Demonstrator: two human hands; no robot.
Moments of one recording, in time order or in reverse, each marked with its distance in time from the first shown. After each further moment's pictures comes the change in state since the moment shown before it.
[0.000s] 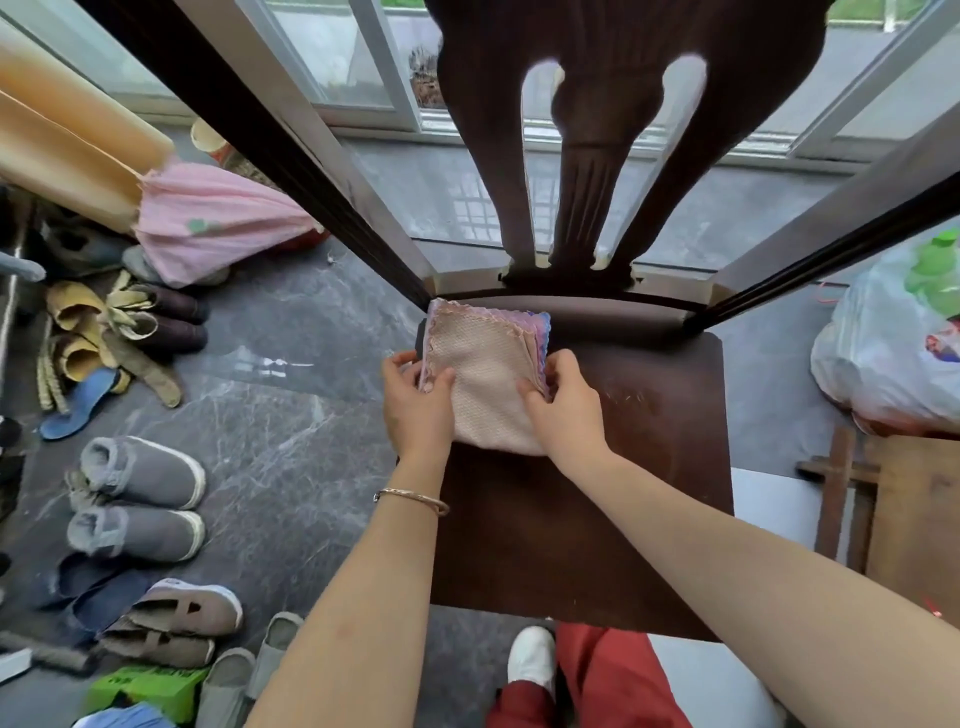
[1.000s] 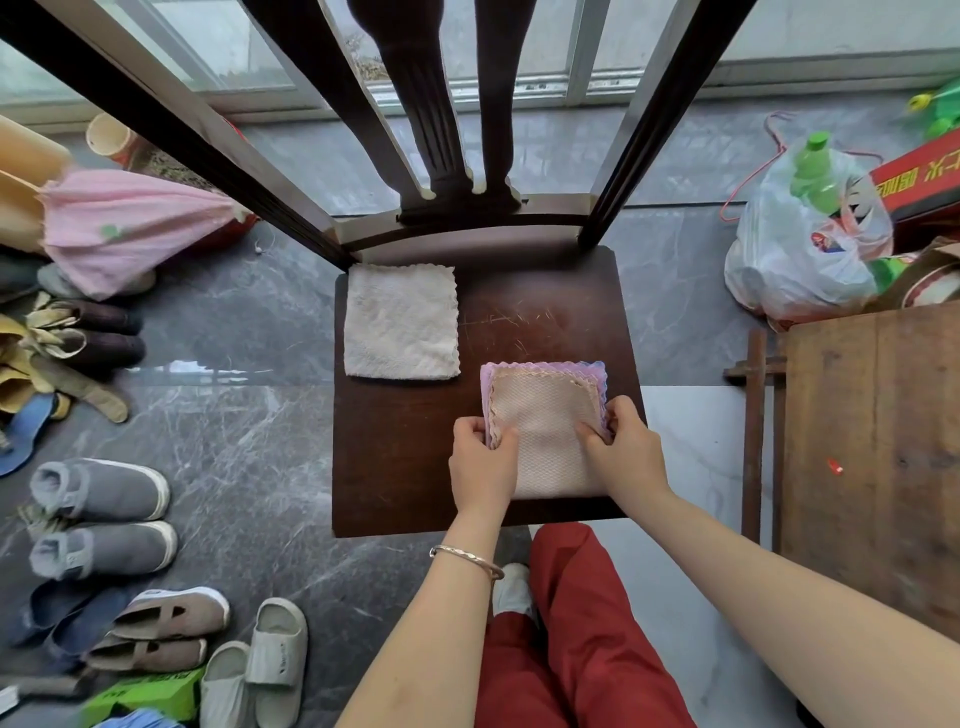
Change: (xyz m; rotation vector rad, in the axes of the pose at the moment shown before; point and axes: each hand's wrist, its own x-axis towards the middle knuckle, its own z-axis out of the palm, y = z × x) left_hand -0.162 -0.058 0.039 0.246 -0.367 -0.095; right_hand -0.113 0.127 -0.082 -0.109 0.159 0.242
